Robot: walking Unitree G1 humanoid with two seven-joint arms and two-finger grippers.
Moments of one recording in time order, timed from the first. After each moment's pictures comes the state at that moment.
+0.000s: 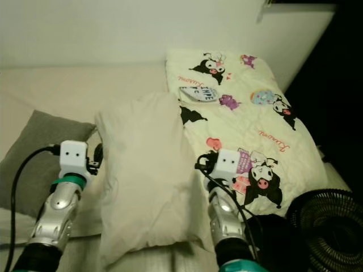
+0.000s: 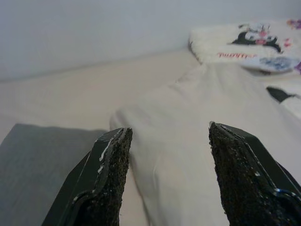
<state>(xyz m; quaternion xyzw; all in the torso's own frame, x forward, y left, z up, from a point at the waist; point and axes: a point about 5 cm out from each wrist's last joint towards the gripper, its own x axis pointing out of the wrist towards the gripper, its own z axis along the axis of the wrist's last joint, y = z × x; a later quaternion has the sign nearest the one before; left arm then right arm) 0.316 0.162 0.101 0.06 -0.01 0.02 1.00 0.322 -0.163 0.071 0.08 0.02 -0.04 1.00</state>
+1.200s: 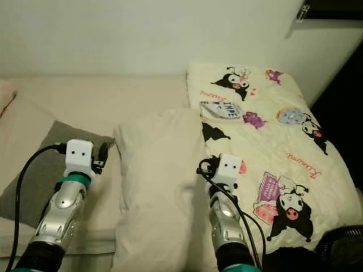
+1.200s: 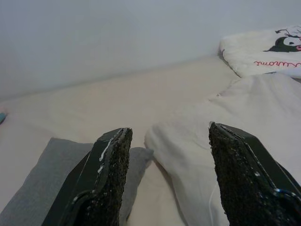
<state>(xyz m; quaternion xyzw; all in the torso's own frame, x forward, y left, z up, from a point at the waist) 0.317 0.162 0.101 0.08 -0.01 0.03 1.00 0.318 -0.161 0.064 0.08 0.03 -0.04 1.00</state>
